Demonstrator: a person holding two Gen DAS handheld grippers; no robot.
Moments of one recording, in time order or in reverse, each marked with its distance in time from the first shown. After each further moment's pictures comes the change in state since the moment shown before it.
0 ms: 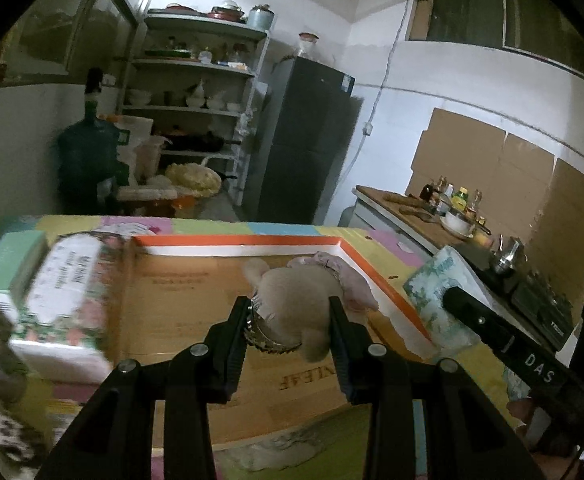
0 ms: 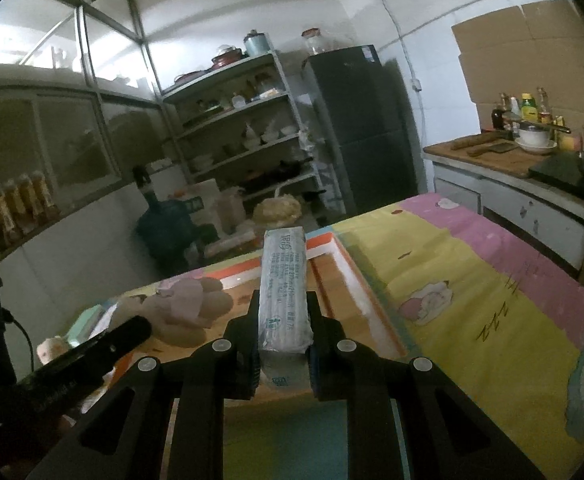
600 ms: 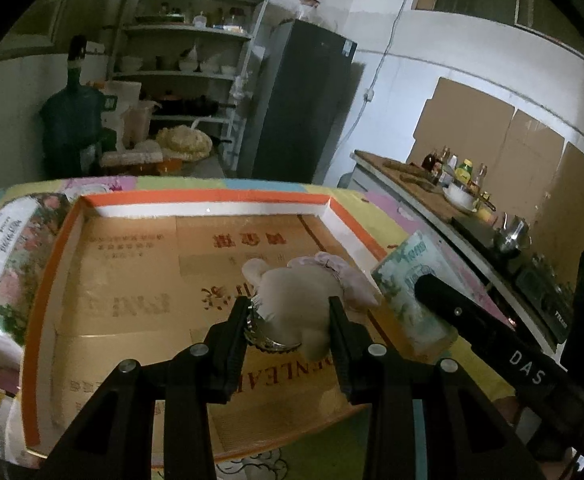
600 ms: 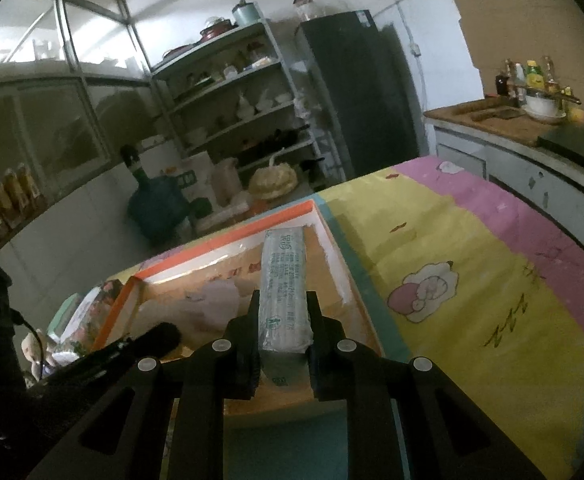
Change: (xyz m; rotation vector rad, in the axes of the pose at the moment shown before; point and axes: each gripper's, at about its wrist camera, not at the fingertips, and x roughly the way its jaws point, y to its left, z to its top) left arm 0.056 -0.017 -0.014 -0.019 0.136 -0.008; right arm 0.052 -0.036 -0.001 0.033 0.126 0.020
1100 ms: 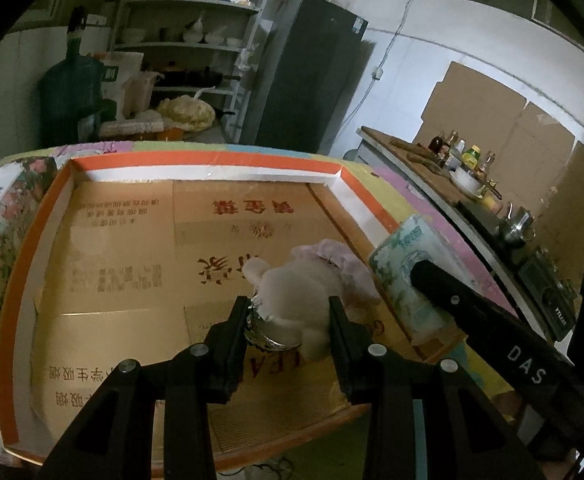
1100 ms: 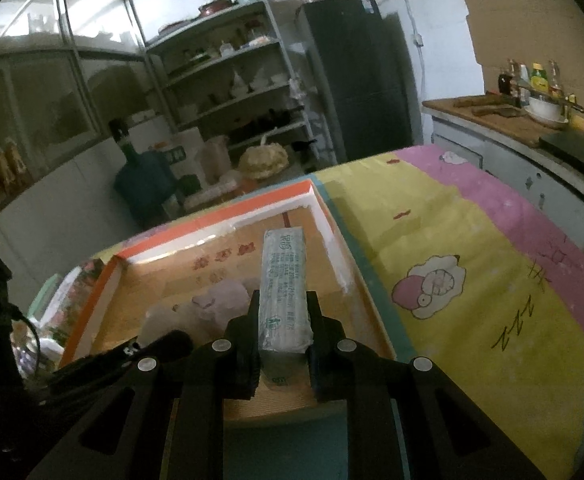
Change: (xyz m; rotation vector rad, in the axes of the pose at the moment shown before) left arm 0.023 0.004 -0.005 -0.041 0.100 0.004; right arm 0.022 0.012 0.003 -0.044 0.080 -0.061
